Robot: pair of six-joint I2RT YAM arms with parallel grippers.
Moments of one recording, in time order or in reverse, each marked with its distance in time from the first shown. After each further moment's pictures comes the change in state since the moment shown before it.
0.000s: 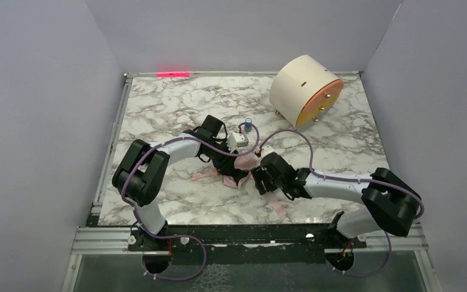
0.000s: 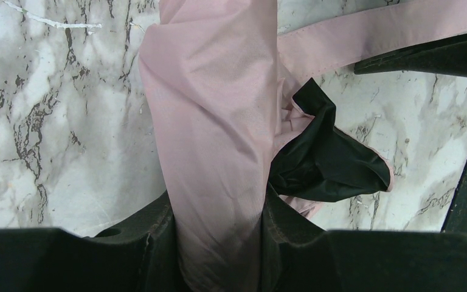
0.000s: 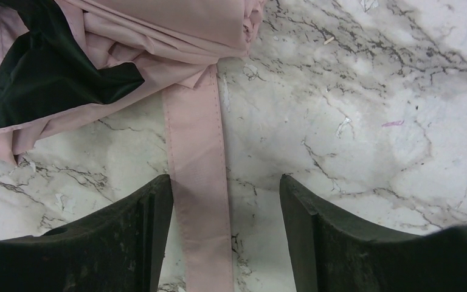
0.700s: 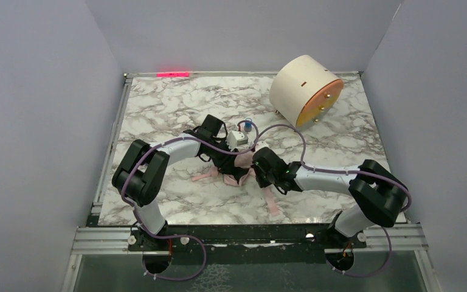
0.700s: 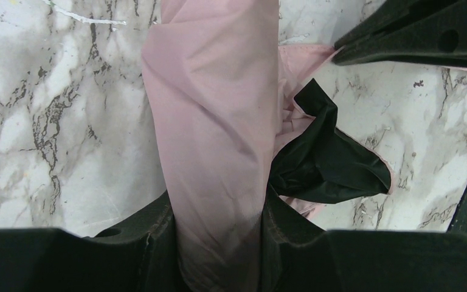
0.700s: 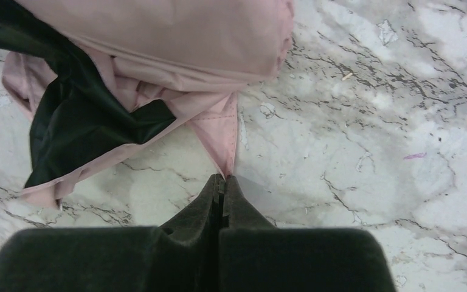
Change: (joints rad) left arm 0.000 -0.002 0.000 0.018 -0.032 -0.045; right arm 0.000 0.127 0.117 -0.035 -0.013 0.055
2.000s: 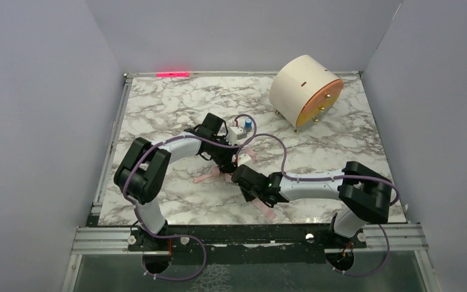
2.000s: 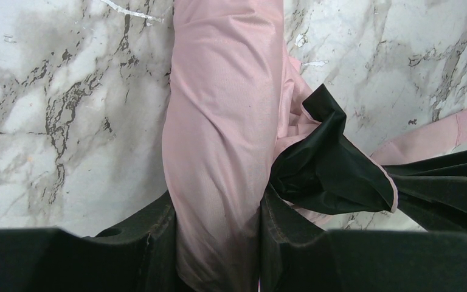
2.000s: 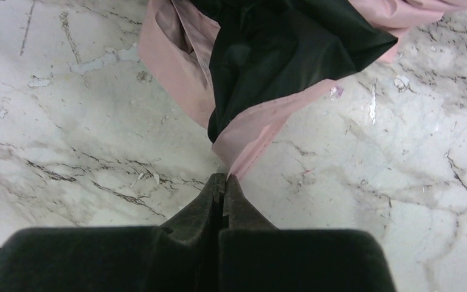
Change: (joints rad) left arm 0.010 0.028 0.026 0.029 -0.050 -0.193; right arm 0.255 0.094 0.113 -0.095 0.122 0.146
